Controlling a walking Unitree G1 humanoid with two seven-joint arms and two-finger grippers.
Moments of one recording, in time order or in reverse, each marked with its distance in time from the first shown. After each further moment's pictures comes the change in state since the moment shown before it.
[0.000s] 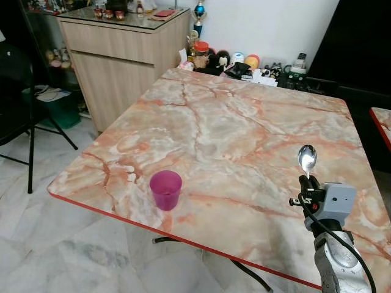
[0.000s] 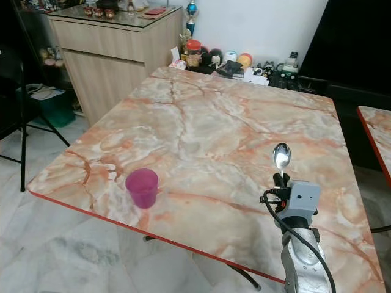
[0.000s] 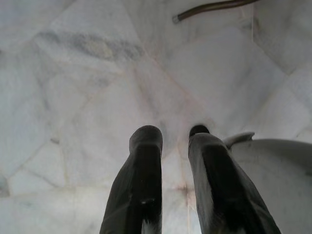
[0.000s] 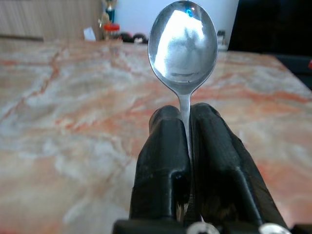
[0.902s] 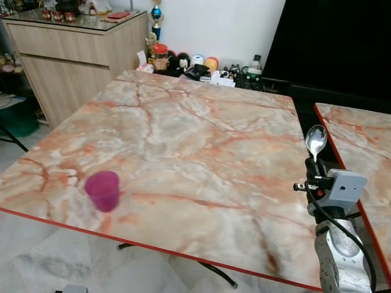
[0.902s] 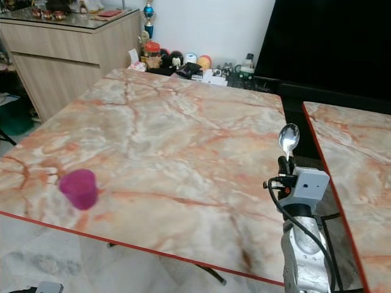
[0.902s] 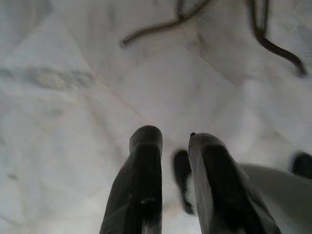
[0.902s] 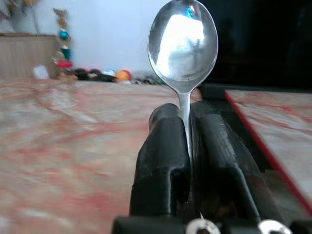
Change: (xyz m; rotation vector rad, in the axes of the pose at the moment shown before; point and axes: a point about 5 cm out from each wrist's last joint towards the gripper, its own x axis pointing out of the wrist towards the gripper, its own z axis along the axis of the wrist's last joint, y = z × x) left arm 0.003 -0.006 0.005 0.007 -0.029 -0.004; right arm 0.011 -0.002 0.019 0.007 -0.113 -0.014
